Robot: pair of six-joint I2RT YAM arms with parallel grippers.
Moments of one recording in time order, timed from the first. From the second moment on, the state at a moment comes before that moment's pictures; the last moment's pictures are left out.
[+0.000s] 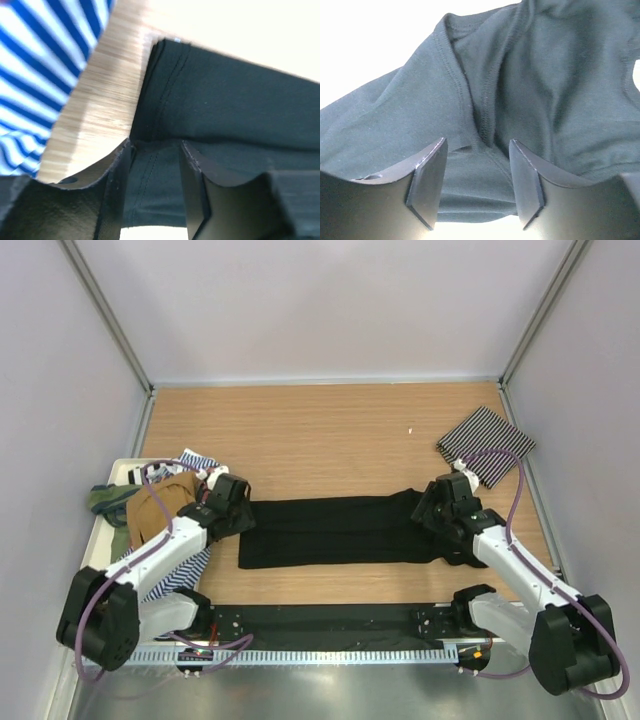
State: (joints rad) left arm -0.43 1.17 0.60 -0.44 -0.25 -0.71; right arm 0.25 1.01 0.52 -0.40 0.11 0.68
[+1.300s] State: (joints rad) left arm -0.49 1.38 0.64 -0.30 -0.24 -0.77; right arm 0.23 1.64 0.92 -0.46 0.31 0.81
